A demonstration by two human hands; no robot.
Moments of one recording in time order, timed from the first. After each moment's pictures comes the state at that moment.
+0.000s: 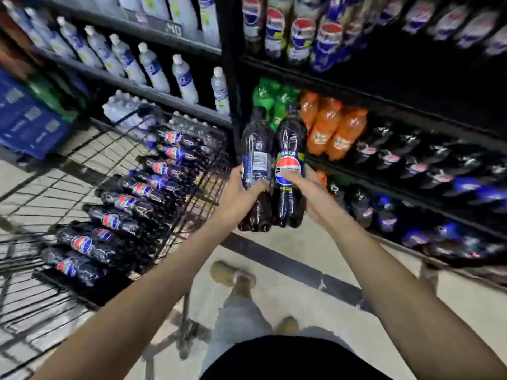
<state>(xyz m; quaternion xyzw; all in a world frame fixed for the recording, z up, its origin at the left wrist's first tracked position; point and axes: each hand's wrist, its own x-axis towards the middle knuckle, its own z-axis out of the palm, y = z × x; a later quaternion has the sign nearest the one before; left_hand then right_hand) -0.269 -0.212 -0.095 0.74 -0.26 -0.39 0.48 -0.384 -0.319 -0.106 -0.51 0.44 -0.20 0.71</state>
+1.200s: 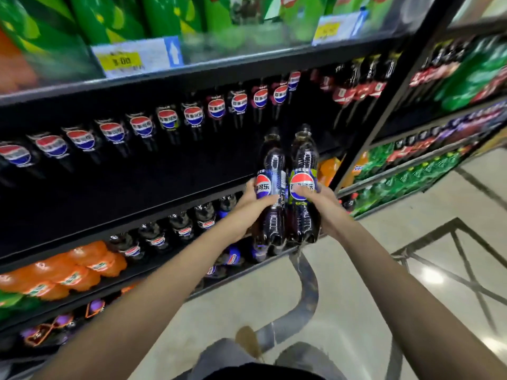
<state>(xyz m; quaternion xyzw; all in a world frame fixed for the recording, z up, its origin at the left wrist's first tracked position) -0.777 -0.597 -0.058 0.47 -0.52 -0.65 0.29 -0.946 -0.556 -0.045 -0.33 0.61 -0.48 0.55</state>
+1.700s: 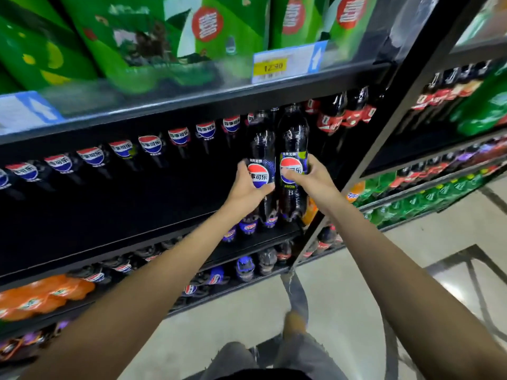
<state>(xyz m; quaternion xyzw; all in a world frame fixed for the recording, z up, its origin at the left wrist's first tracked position) -0.901 -0.720 -0.049 0.54 -0.59 -0.49 0.34 -1.069 -0.704 -0.036 -0.45 0.61 -0.45 0.47</state>
